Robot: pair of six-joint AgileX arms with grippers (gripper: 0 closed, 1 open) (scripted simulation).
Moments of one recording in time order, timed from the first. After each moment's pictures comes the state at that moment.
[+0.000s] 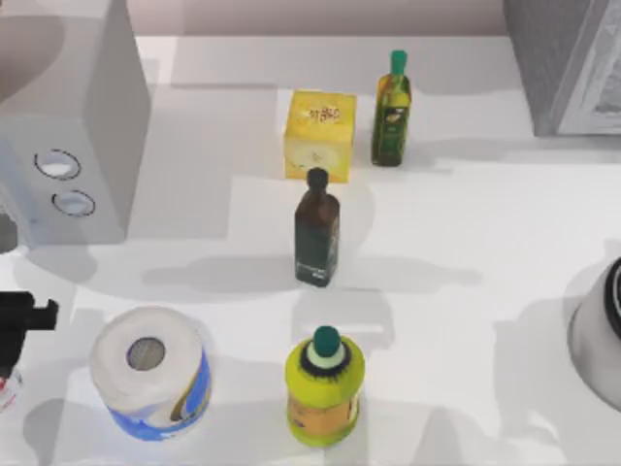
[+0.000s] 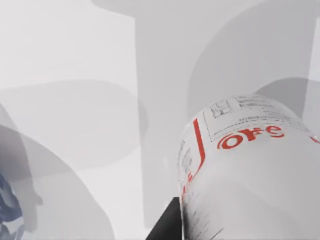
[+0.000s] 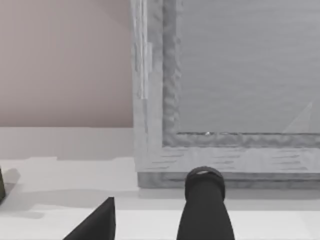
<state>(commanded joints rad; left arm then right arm) 0.00 1.38 0.89 -1.09 0.00 0.02 0.00 0.00 0.00 0.00 0.00 0.00</state>
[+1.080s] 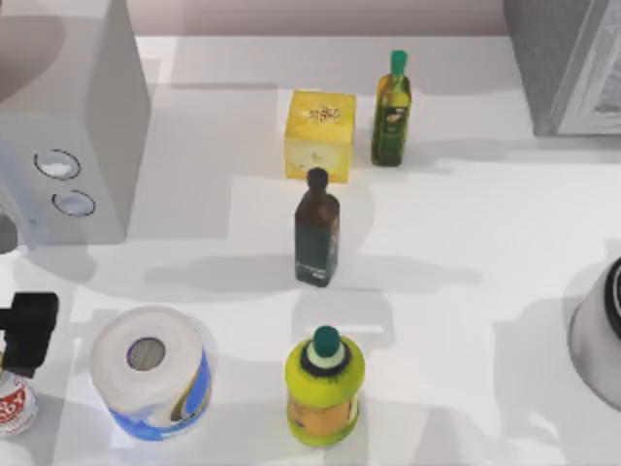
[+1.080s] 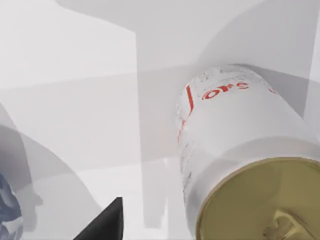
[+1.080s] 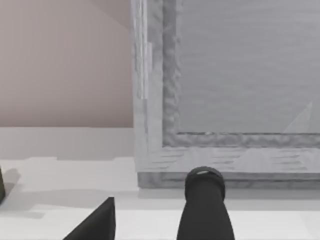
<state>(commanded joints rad) 0.00 1.38 0.89 -1.09 0.00 0.02 0.00 0.00 0.00 0.00 0.00 0.00</state>
